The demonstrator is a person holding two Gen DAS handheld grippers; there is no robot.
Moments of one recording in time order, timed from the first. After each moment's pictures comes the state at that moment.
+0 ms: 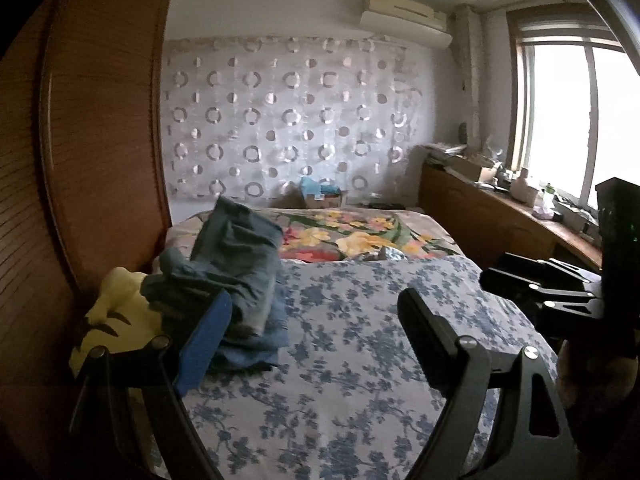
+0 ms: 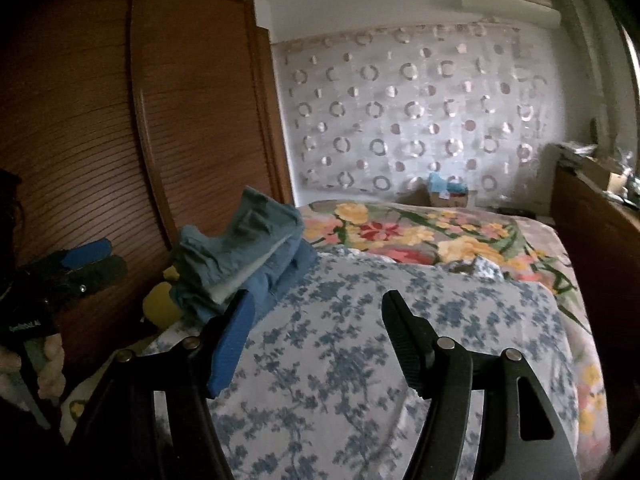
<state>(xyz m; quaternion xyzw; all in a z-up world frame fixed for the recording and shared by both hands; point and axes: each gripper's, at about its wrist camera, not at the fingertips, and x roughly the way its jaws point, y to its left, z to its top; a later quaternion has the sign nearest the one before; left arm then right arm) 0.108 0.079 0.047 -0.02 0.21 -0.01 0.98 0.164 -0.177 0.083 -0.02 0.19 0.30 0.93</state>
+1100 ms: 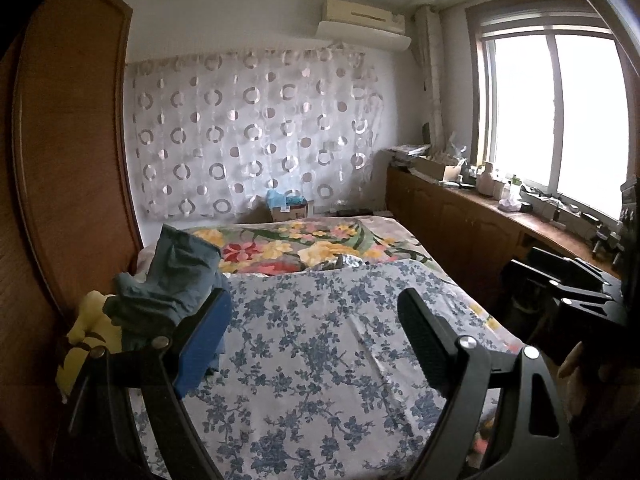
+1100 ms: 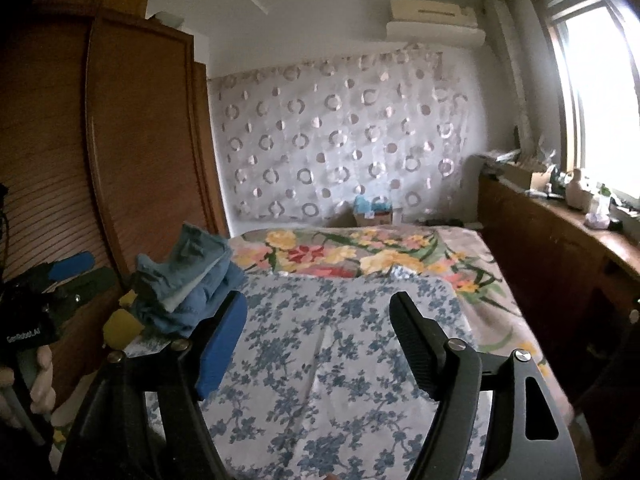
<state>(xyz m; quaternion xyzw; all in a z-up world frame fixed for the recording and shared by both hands) 0.076 -0.005 0.080 0.00 0.19 -0.05 0.98 0.081 -0.198 0.095 0.01 0.15 0.18 0.97</state>
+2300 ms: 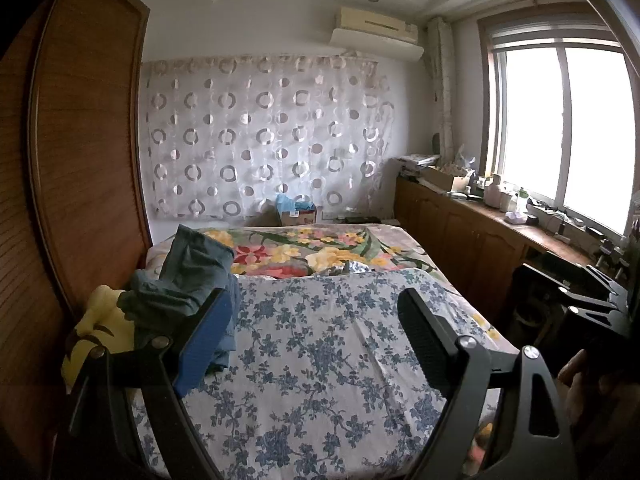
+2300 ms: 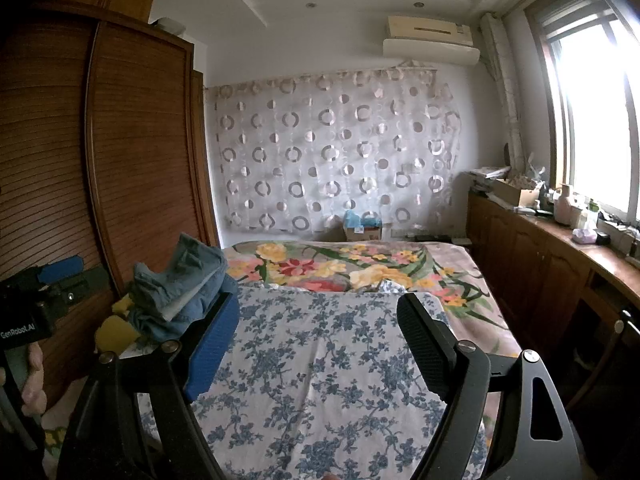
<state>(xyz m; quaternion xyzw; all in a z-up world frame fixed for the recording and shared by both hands) 0.060 0.005 0.090 -0.01 0.18 -0.03 0.98 0.058 -0.198 0.092 0.00 0.12 0.17 0.98</state>
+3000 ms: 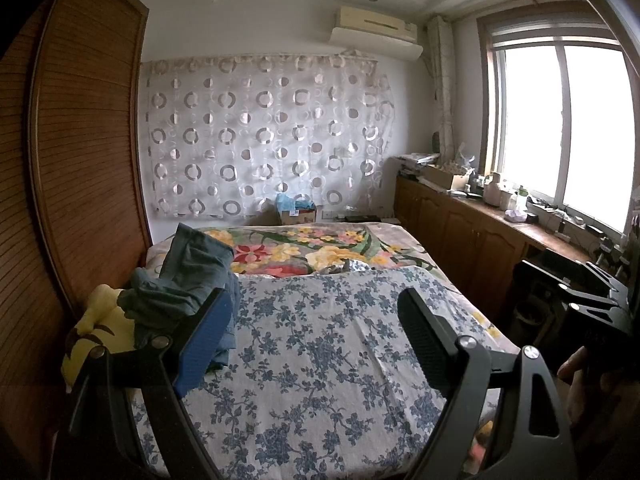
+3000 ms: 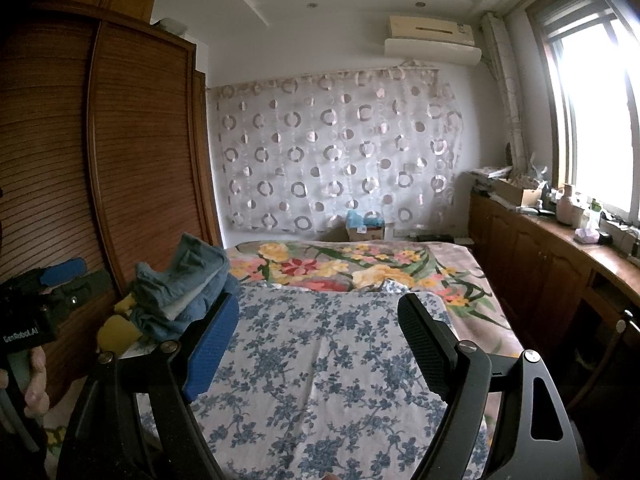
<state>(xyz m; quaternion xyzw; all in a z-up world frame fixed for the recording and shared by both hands) 0.060 0.006 0.091 -0.01 0.18 -0.03 0.98 0.056 -0.195 0.091 0.00 0.12 0.17 0.98</state>
